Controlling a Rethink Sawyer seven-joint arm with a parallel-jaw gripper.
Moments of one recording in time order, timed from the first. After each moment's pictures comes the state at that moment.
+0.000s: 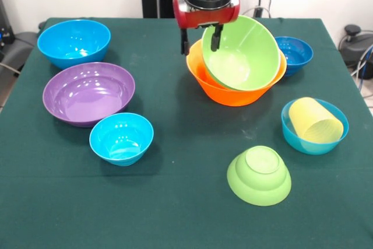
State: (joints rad) arm -0.58 -0.64 0.59 1.62 -0.62 0.97 1.81
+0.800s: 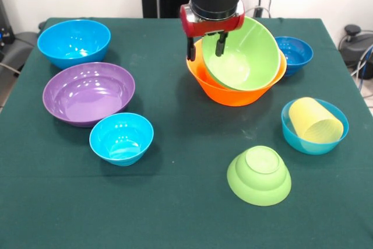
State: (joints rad) arm -0.56 -0.60 0.59 1.62 -0.64 0.97 1.81
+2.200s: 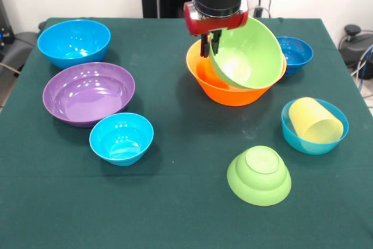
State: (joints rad) arm -0.56 -0.61 0.59 1.63 -0.62 0.97 1.81
